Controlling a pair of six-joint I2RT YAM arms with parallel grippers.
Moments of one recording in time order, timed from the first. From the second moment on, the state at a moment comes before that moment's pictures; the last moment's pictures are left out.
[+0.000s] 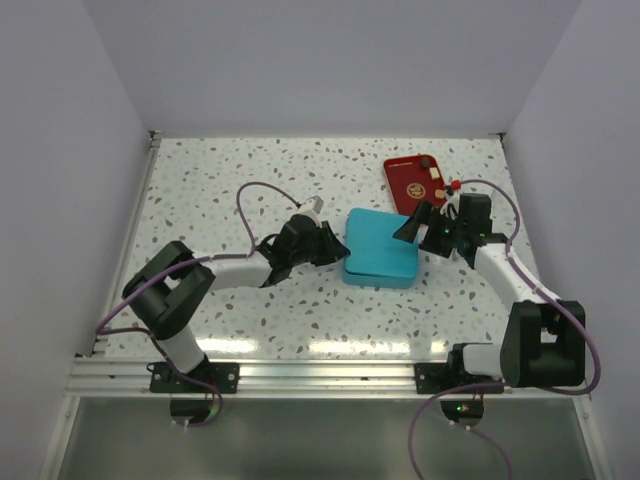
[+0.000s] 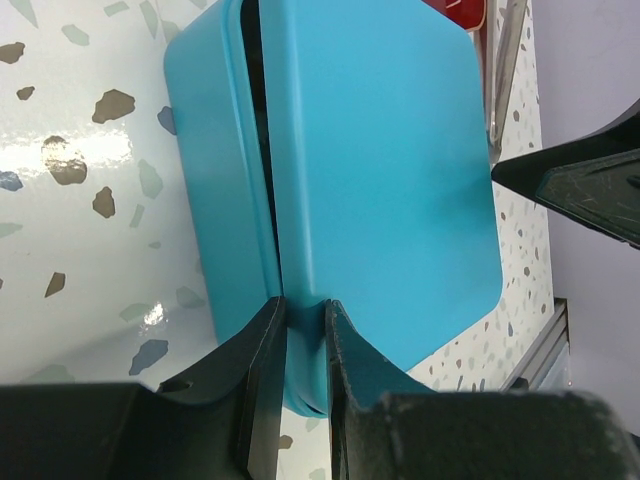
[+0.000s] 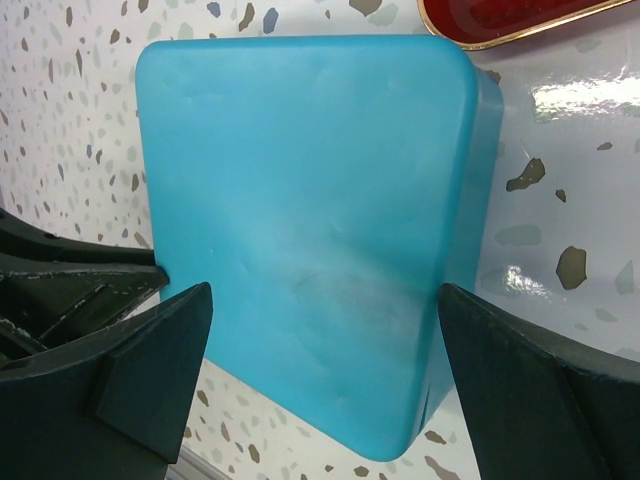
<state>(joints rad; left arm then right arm) -0.76 1.70 0.82 0.37 0.07 -0.88 0.01 1.30 0.76 -0.25 -0.46 0.44</state>
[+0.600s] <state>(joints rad) -0.79 1.67 0.81 0.34 0.05 -0.87 0.02 1.31 0.76 -0.24 -0.46 0.44</state>
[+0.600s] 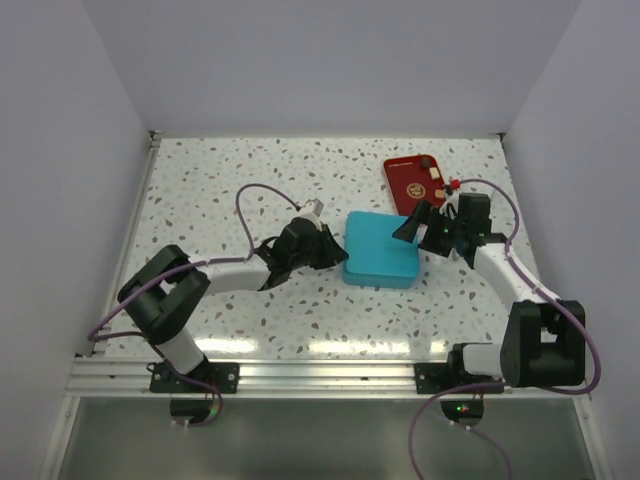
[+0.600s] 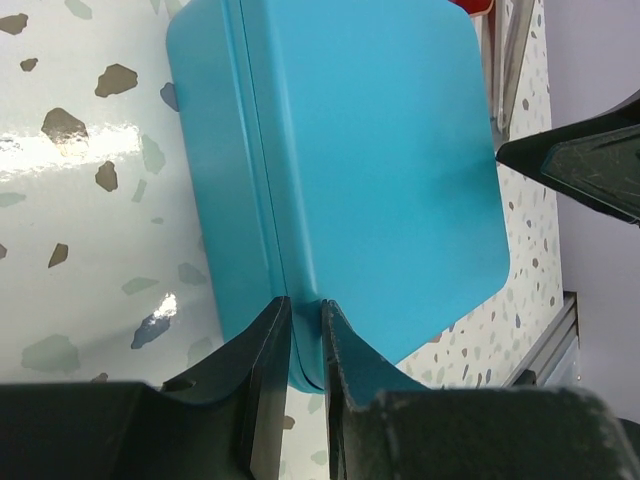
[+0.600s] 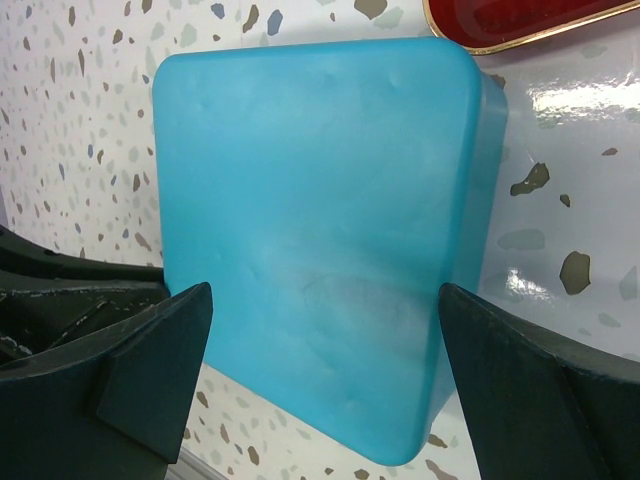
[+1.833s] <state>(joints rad) -0.79 1.63 0.79 0.31 0.04 -0.85 0.05 1.30 0.76 -0.25 -0.46 0.45</state>
